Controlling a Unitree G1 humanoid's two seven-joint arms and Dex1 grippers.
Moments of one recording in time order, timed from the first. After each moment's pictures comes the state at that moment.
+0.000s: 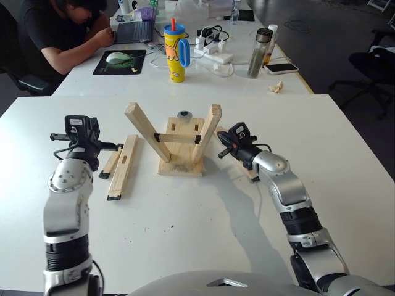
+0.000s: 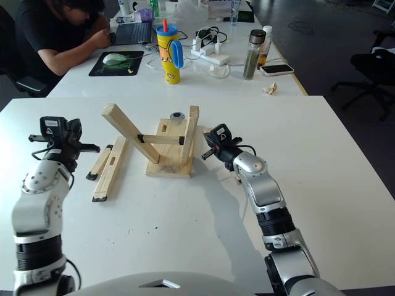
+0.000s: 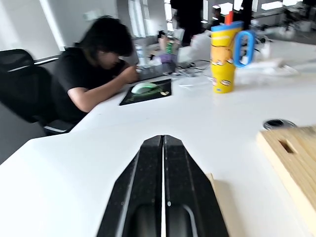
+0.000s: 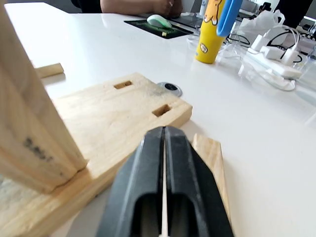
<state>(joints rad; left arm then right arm) -0.13 0.48 0.26 -0.34 -0.17 0.59 -0.27 -0.39 -0.25 0.17 0.05 0.09 0.34 0.43</state>
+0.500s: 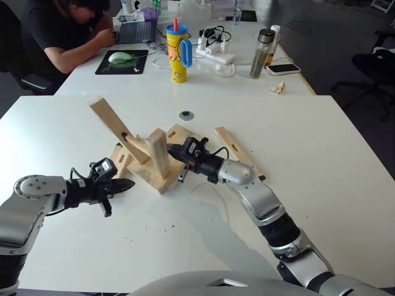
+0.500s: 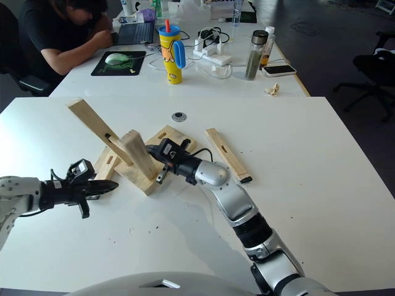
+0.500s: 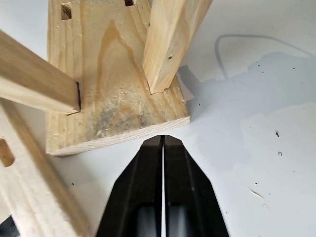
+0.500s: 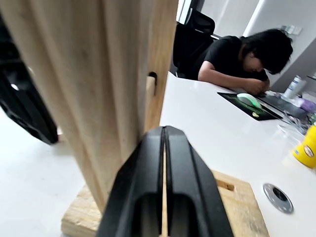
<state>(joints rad) 0.07 0.93 0.10 -0.39 -0.39 0.71 -0.99 -0.36 -0.16 0.48 -0.18 0.03 0.28 0.56</state>
